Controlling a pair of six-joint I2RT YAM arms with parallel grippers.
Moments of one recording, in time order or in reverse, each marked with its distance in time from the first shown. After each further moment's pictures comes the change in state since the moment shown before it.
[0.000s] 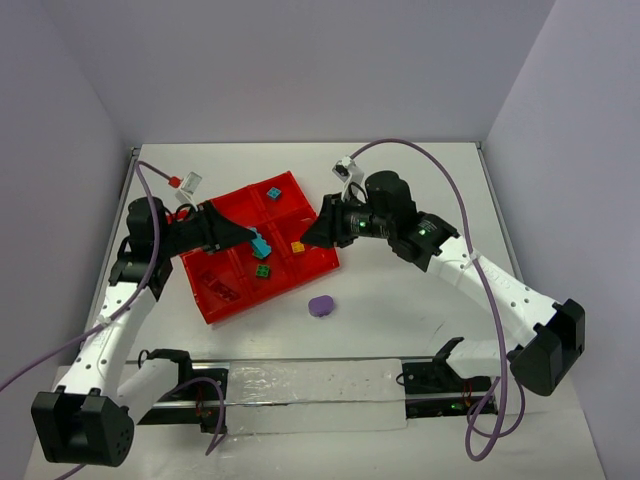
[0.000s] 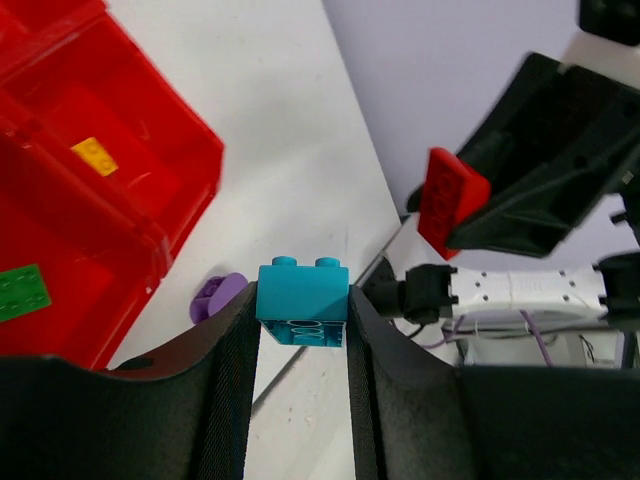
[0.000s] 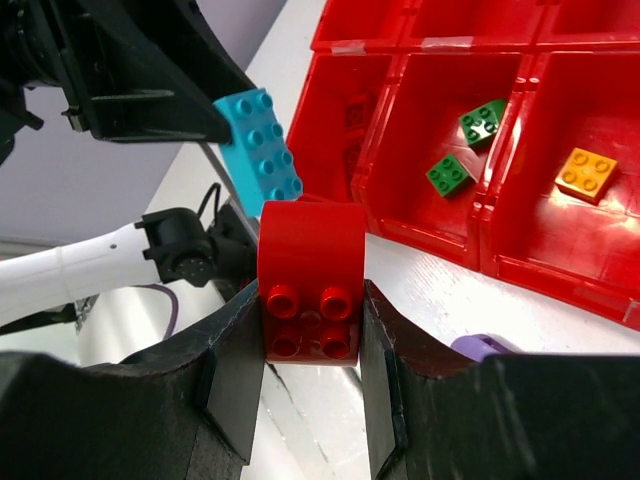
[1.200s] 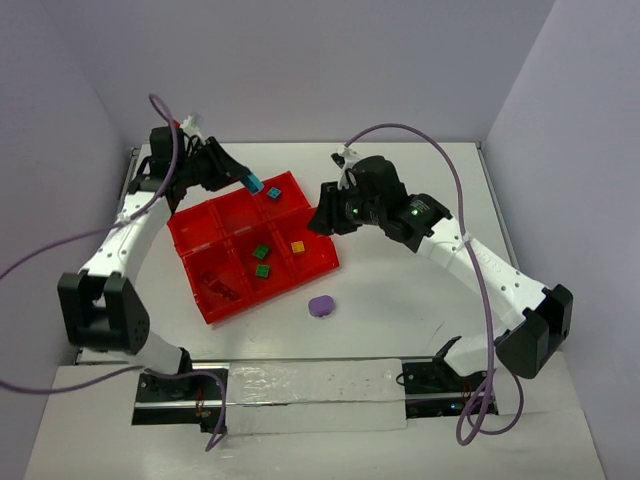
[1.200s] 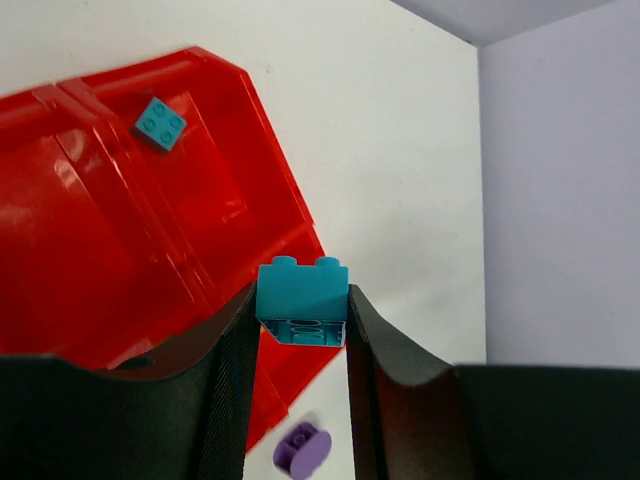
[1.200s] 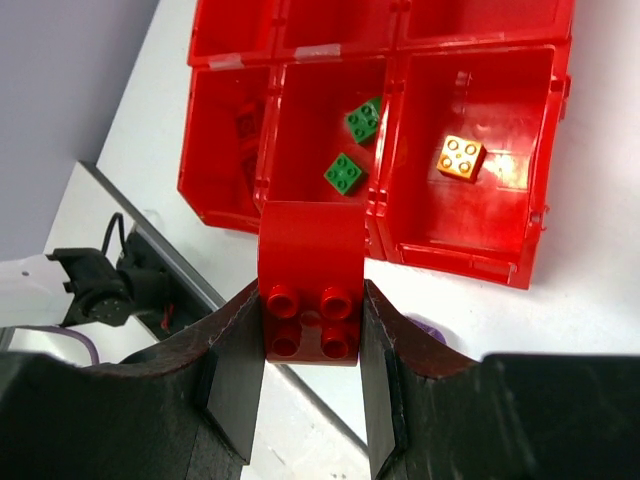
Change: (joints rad) left arm -0.013 0.621 0.595 -0.190 -0.422 0.059; right arm -0.003 0.121 0.201 -0.254 0.217 -0.078
